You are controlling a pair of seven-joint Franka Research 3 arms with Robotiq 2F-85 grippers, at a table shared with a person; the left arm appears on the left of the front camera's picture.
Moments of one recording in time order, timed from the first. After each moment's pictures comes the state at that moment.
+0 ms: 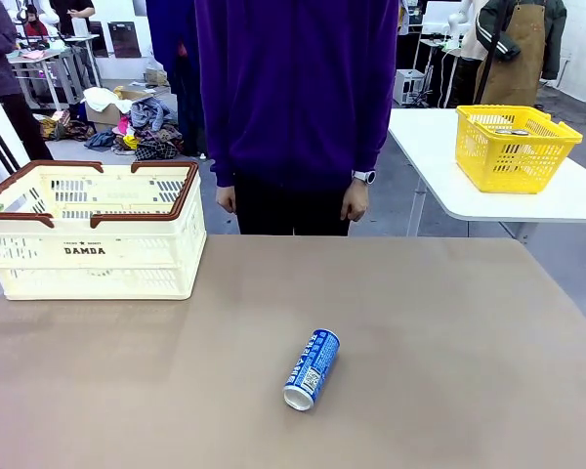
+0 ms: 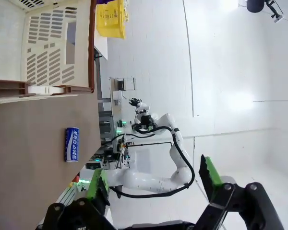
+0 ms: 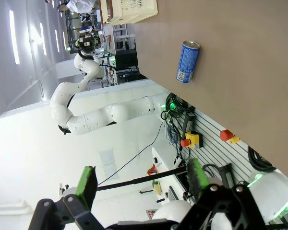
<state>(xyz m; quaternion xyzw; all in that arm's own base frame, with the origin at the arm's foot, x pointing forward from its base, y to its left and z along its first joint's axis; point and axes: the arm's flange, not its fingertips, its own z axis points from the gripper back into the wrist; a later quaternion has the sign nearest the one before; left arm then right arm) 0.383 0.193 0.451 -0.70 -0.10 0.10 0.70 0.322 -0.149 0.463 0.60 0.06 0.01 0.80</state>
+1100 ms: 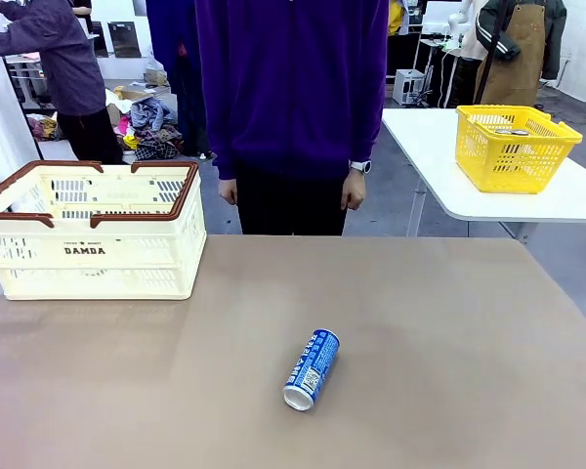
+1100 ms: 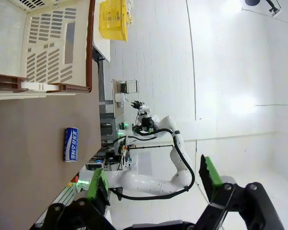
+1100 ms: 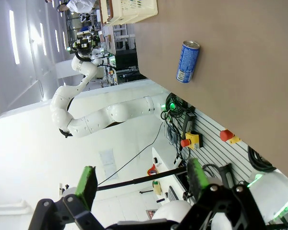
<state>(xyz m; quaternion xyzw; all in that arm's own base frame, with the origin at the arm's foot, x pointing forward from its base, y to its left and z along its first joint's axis) 0.376 0.189 0.462 -0.70 -0.10 0.11 0.70 0.322 -0.149 0.463 0.60 0.06 0.01 0.80</state>
